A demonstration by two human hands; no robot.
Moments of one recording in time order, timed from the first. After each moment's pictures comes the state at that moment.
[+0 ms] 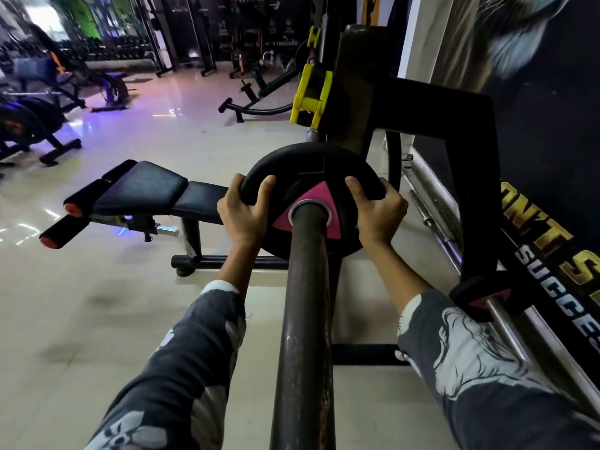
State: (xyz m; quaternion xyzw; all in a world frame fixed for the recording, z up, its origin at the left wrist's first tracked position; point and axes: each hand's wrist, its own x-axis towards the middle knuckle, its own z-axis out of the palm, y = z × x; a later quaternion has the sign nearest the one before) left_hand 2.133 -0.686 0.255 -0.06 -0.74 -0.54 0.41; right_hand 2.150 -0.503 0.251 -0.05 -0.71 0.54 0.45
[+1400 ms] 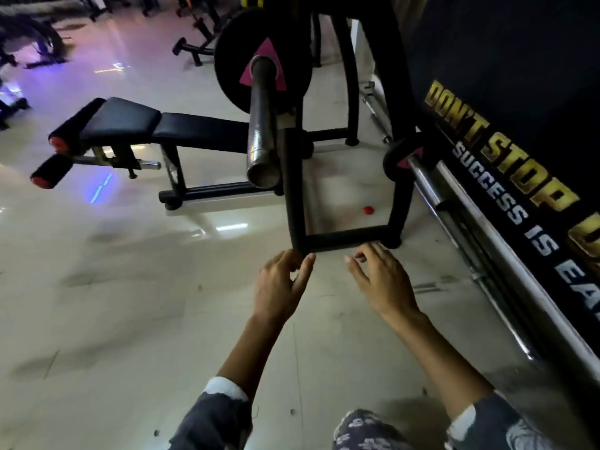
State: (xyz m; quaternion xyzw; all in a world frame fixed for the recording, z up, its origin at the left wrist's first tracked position) left_hand 2.600 -0.675 0.131 -0.17 -0.91 -0.37 0.13; right_hand 2.641 -0.499 0.139 -0.04 -0.94 0.29 0.16
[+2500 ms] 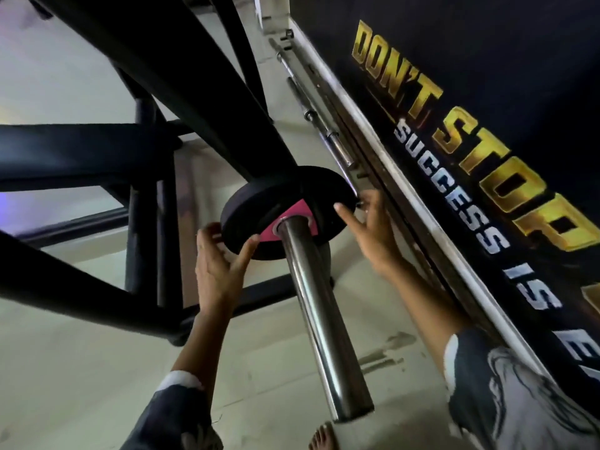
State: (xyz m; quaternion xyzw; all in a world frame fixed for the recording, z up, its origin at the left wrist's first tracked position) left_hand 2.134 -0.205 -0.113 -0.04 -0.88 -0.48 0.06; right_hand 2.171 0.021 -0.109 -0.21 -0.81 0.53 0.14
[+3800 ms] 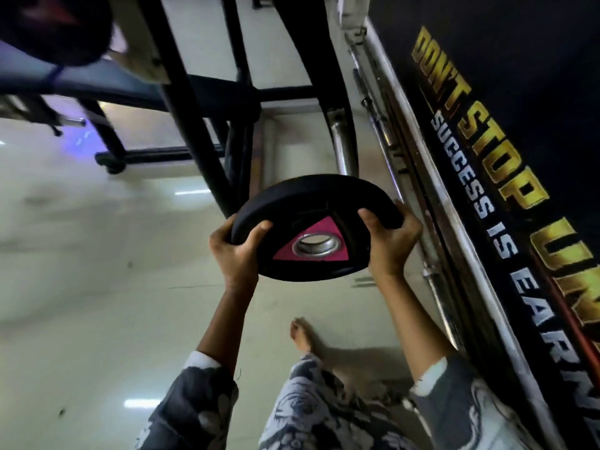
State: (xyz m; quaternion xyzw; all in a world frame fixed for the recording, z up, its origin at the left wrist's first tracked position) left_hand 2.526 -0.339 0.081 0.00 -0.70 -0.69 0.21; right_hand 2.539 -0.157 0.066 -0.15 -0.66 0.65 0.35
